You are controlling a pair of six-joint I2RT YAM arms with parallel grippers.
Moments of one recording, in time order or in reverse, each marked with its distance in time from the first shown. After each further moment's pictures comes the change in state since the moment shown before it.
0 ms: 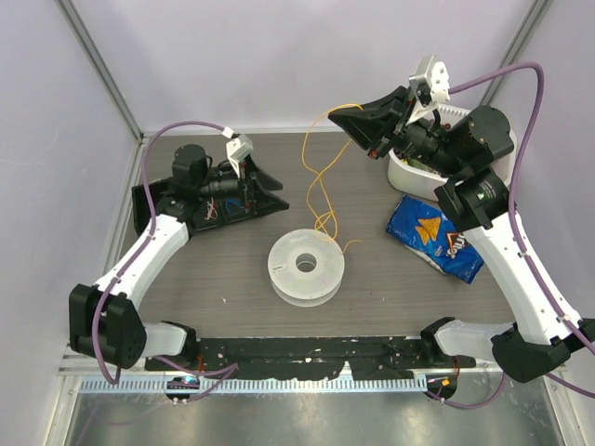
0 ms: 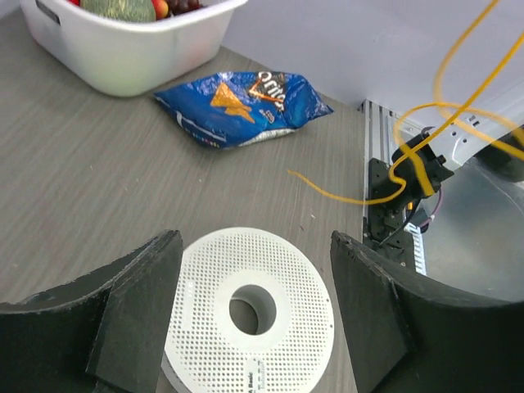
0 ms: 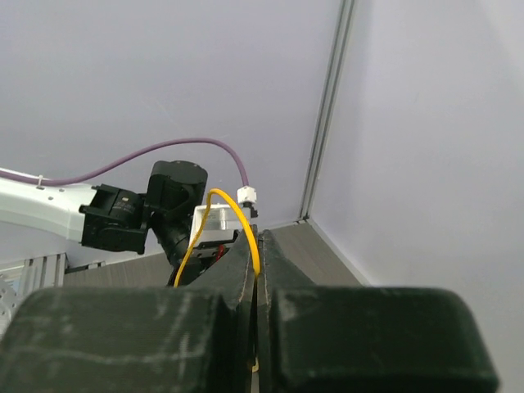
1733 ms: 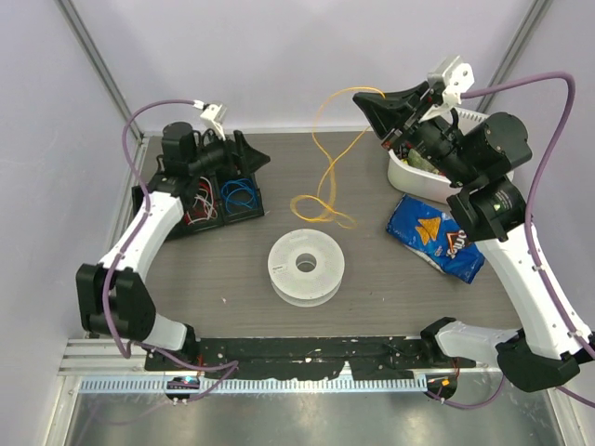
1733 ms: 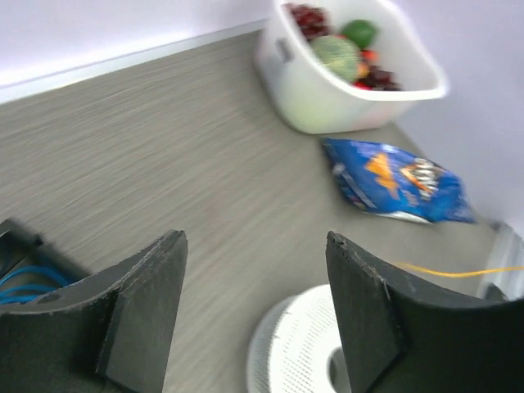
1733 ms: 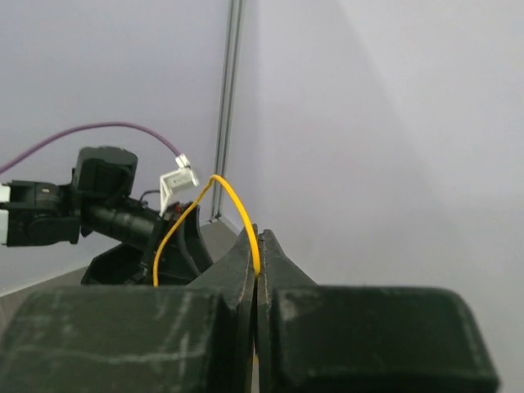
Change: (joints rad) left arm 0.120 0.175 0.197 -0.079 -0.440 -0.080; right arm 0.003 -0.058 0.015 -0.079 0.257 -0.144
